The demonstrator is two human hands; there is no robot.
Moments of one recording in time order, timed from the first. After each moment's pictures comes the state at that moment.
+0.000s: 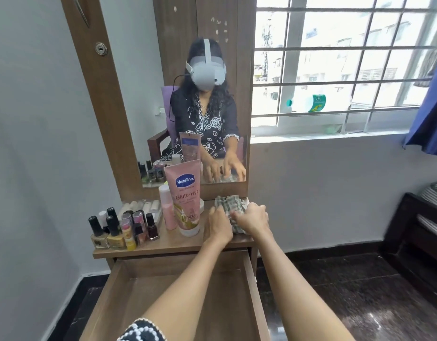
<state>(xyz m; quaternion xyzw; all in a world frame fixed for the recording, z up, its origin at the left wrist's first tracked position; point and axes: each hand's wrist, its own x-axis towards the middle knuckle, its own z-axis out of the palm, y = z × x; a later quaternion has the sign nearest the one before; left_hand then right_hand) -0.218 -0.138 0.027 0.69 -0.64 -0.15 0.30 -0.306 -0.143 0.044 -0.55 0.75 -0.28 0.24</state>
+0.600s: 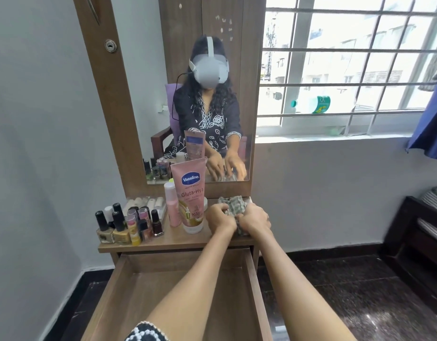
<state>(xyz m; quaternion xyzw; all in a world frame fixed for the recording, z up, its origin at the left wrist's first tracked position) -0.226 -0.147 0.028 0.70 -0.44 -0.29 0.49 -0.297 -0.136 0.053 -0.56 0.77 -0.20 0.22</state>
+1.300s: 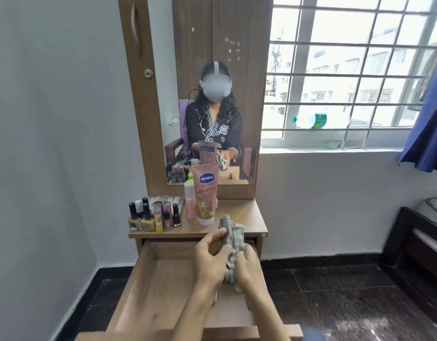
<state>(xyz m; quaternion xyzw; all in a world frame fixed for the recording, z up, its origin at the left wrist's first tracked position) -0.183 0.040 0.050 0.50 -0.41 -0.43 0.63 -0.258 0.016 0.012 -0.48 0.57 -0.50 0.44</state>
